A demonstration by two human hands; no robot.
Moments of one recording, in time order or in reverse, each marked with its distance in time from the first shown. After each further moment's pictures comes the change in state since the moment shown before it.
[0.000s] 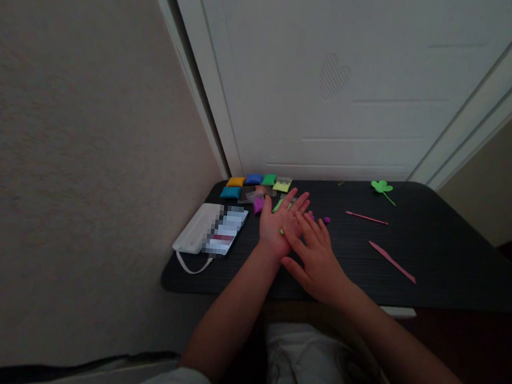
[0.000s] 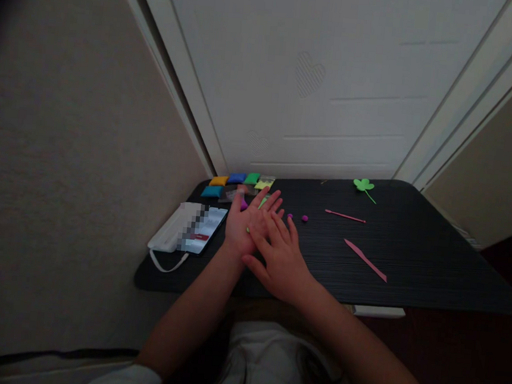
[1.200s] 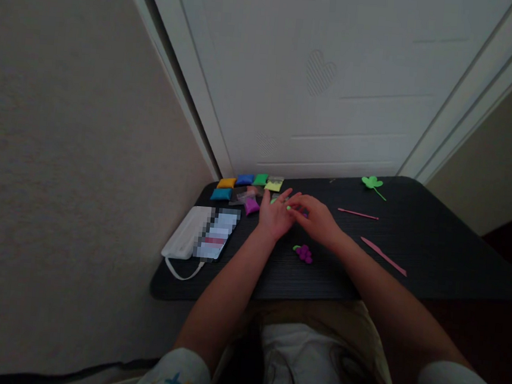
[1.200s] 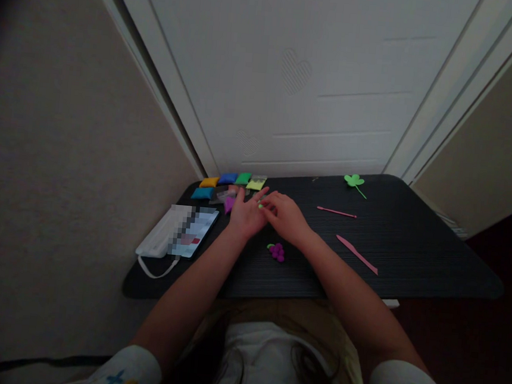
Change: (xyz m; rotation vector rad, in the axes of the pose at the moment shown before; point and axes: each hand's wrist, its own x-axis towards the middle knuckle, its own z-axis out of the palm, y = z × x) left_hand 0.055 -0.008 -0.036 0.085 0.009 -0.096; right_hand 0.057 0.076 0.013 0.281 0.076 0.048
